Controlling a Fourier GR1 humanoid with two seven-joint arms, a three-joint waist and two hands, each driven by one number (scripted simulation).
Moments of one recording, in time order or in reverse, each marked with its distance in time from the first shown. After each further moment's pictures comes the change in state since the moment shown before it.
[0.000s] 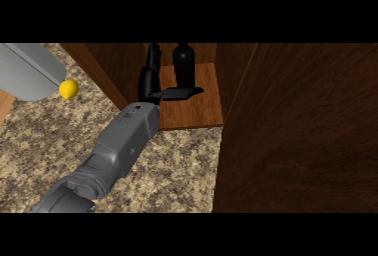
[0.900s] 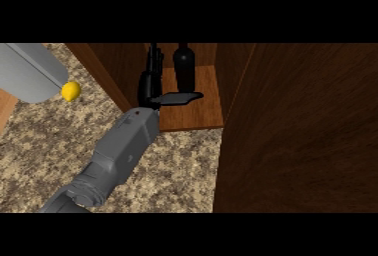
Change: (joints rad) left arm 0.087 0.001 -0.152 -0.121 0.176 -0.082 -0.011; right arm -0.047 -0.002 -0.015 0.002 0.001 -0.028 0.052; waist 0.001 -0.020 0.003
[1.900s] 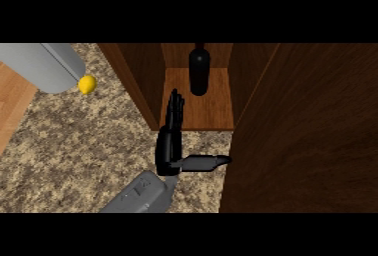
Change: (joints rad) left arm 0.572 0.023 -0.557 -0.900 0.095 0.430 0.150; right arm 0.052 -0.023 -0.034 -0.021 0.029 -0.018 -0.015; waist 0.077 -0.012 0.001
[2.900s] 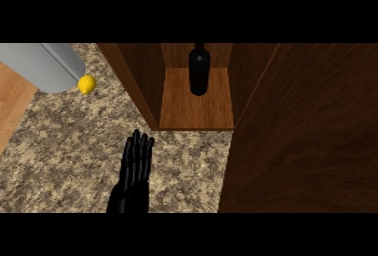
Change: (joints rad) left arm 0.429 0.232 -0.126 -0.670 -0.185 0.090 0.149; right arm 0.038 0.002 0.031 0.005 -0.030 0.057 0.002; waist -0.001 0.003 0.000
